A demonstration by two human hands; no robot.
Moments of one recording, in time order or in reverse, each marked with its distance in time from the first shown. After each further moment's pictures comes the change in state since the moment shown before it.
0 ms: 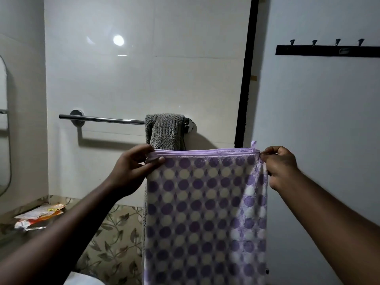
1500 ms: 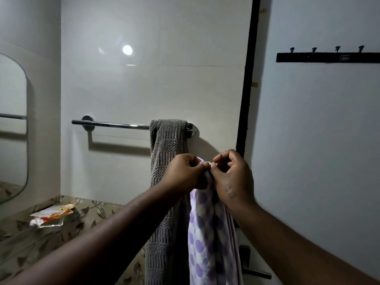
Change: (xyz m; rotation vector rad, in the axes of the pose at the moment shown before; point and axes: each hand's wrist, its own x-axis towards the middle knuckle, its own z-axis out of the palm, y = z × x) left_hand 0.005 0.053 0.112 -0.045 0.006 -0.436; right_hand -0.134 0.001 0.052 -0.365 -0.148 -0.582
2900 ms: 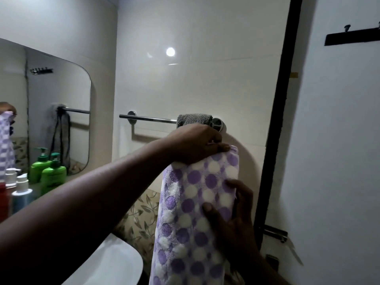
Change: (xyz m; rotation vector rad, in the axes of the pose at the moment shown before) left_hand 0.021 0.063 -0.023 1.345 -0.057 0.504; right_hand -0.080 0.070 -0.003 0.502 -0.295 -0.195
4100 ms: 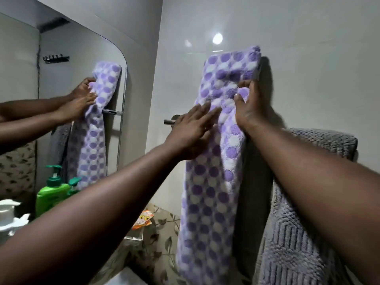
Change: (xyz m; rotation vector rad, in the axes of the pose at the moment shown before) left_hand -0.009 -0.348 0.053 -0.034 0.196 -0.260; right_hand 0.373 0.051 0.298 -0.326 0.102 -0.024
